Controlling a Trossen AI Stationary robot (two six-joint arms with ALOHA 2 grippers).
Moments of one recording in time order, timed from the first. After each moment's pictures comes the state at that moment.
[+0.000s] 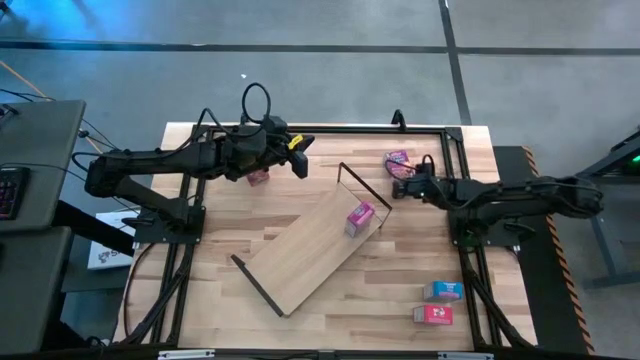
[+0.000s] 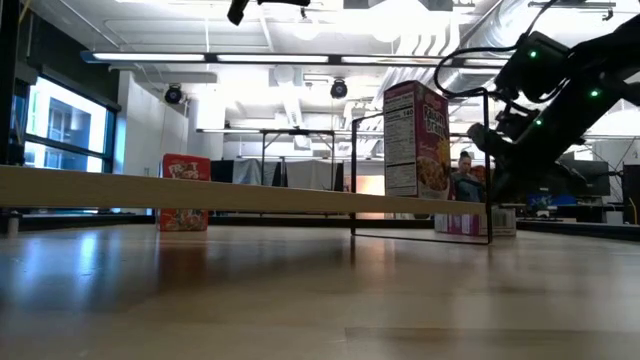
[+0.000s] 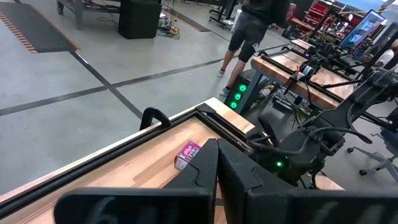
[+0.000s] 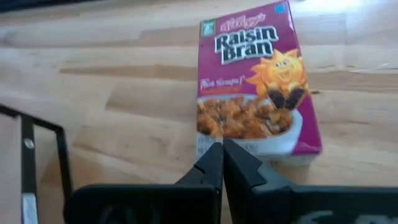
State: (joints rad) left arm 0.08 1.32 1.29 -0.22 -0.48 -0.45; right arm -0.24 0.96 0.29 -0.18 0.51 0.99
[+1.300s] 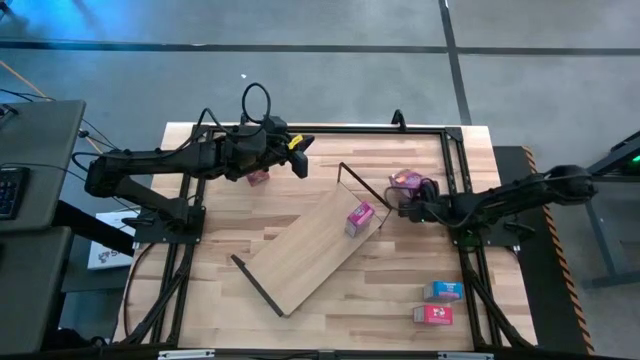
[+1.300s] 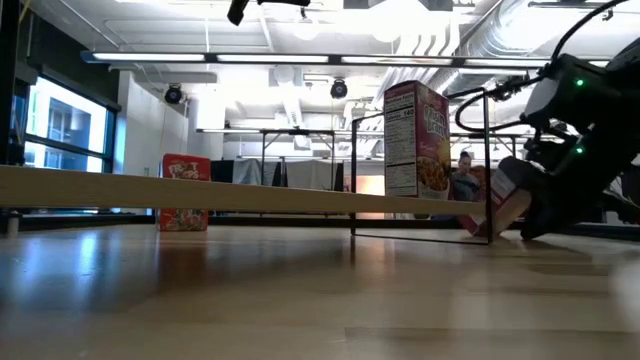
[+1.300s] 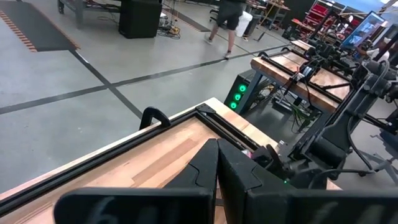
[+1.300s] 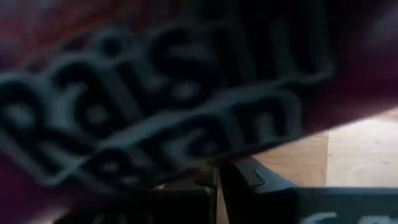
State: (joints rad) left arm 0.08 1.32 1.29 -0.22 -0.48 -0.46; right arm 0.01 1.05 0.17 -0.26 0.59 1.31
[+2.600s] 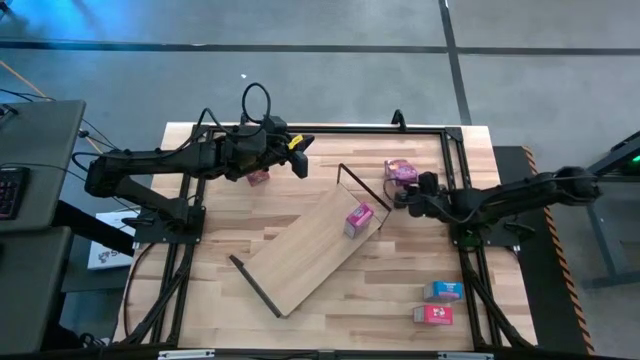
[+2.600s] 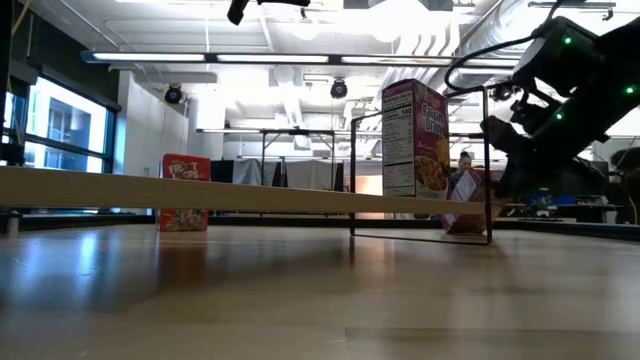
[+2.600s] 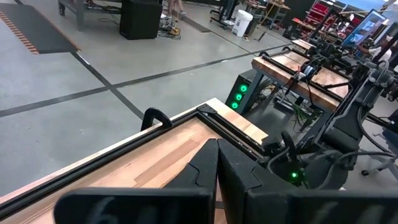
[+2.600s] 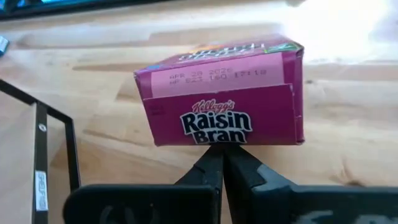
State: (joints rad) left arm 0.08 1.32 1.29 -0.22 -0.49 -0.45; right arm 0.01 0.96 0.28 -0.28 0.74 1.18
